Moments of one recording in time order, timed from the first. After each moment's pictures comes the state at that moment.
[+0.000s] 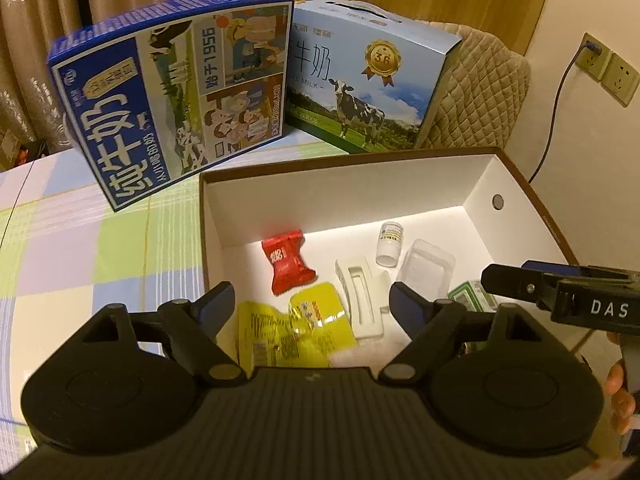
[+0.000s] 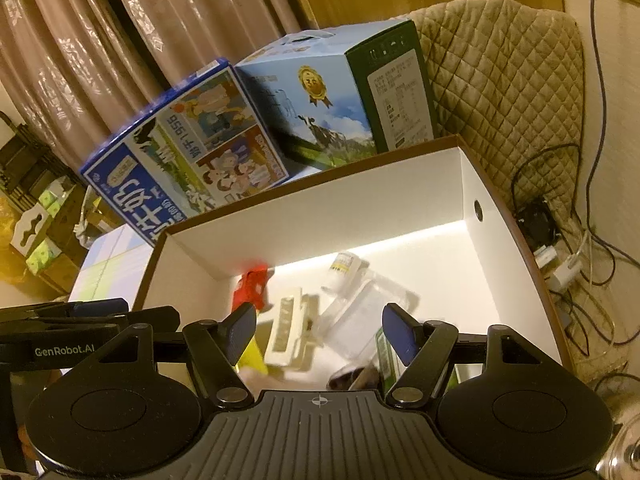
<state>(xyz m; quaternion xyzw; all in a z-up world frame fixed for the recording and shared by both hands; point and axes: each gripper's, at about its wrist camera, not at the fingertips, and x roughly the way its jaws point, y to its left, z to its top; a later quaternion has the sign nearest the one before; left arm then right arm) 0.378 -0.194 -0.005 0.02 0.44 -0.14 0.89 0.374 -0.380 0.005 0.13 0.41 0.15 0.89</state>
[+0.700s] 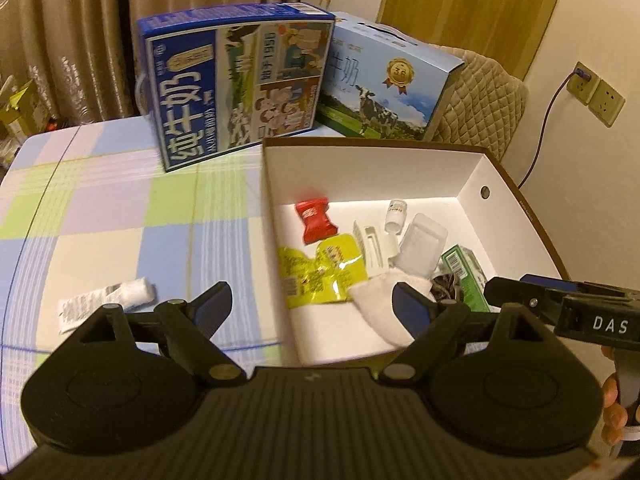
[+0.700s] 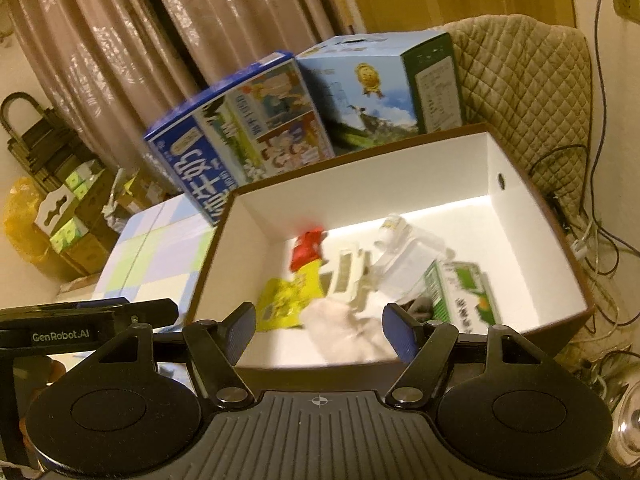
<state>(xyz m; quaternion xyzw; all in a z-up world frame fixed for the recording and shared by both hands) 0.292 -0.134 0.020 -0.03 0.43 -0.12 0.90 0.289 -0.341 0.029 0.12 0.40 0.18 0.89</state>
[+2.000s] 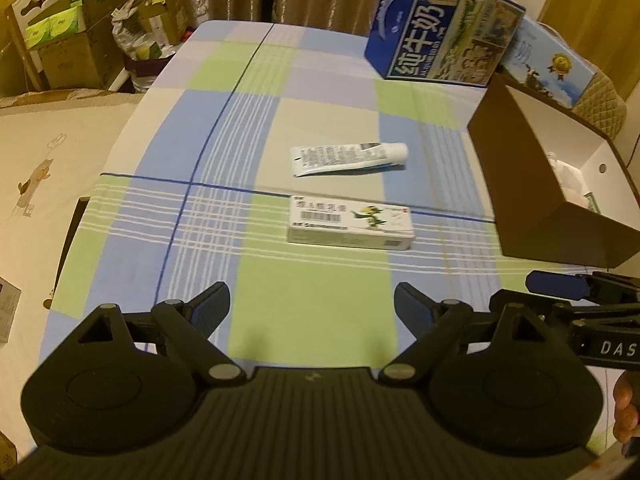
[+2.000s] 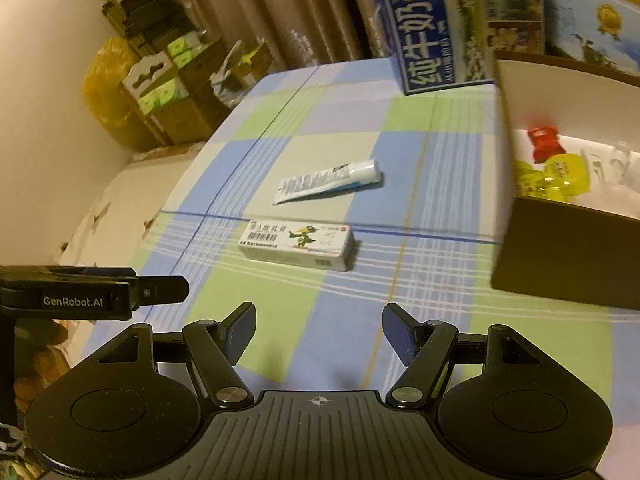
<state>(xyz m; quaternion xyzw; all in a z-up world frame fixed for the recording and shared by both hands) 0.175 0.100 -0.033 -0.08 0.48 0.01 0.87 0.200 -0.115 -0.042 0.01 0.46 0.33 0.82</state>
